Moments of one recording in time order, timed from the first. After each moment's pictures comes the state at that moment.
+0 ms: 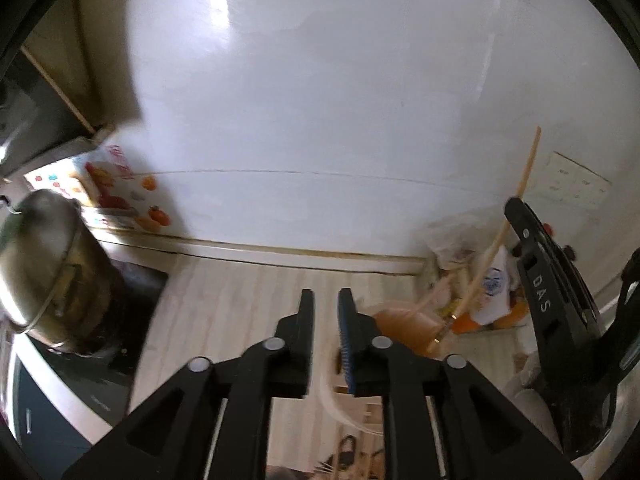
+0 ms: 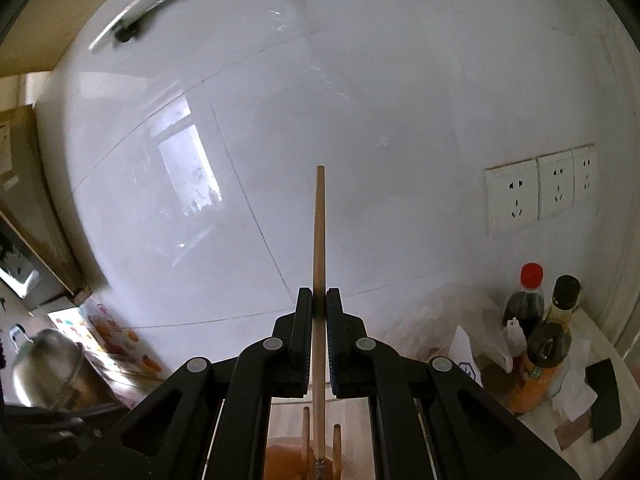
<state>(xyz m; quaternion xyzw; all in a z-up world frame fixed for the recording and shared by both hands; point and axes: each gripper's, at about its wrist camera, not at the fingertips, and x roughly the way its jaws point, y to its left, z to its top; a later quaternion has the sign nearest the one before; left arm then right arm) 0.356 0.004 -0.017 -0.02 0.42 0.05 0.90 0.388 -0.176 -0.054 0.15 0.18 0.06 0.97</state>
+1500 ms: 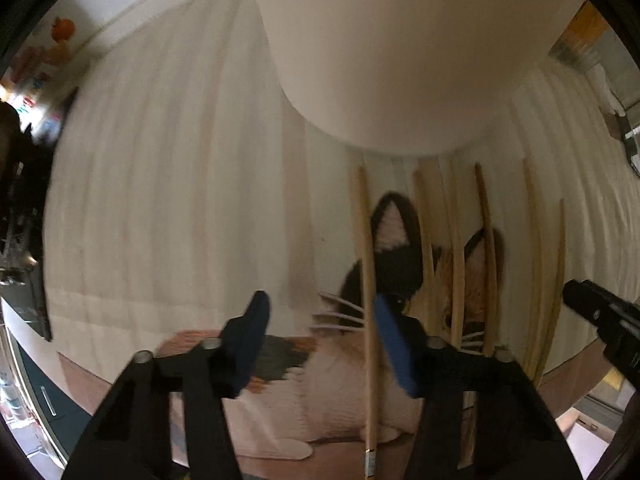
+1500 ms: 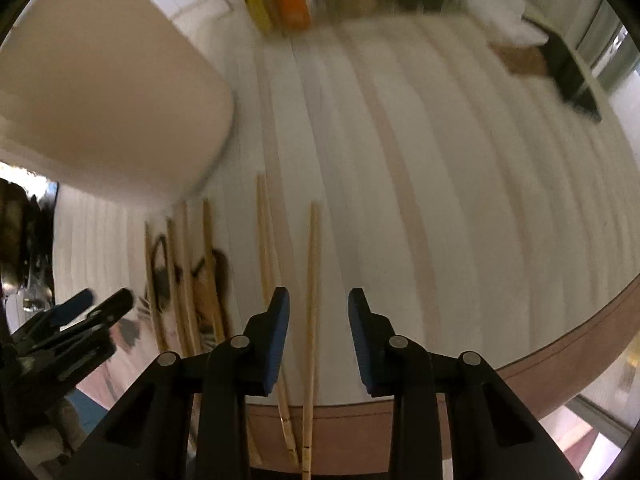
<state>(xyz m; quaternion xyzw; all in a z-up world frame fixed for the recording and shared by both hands) 0.273 -0.026 -0.333 0.05 0.68 -0.01 0.74 0.255 -0.244 -0.323 0.15 0.65 0.00 0.75</state>
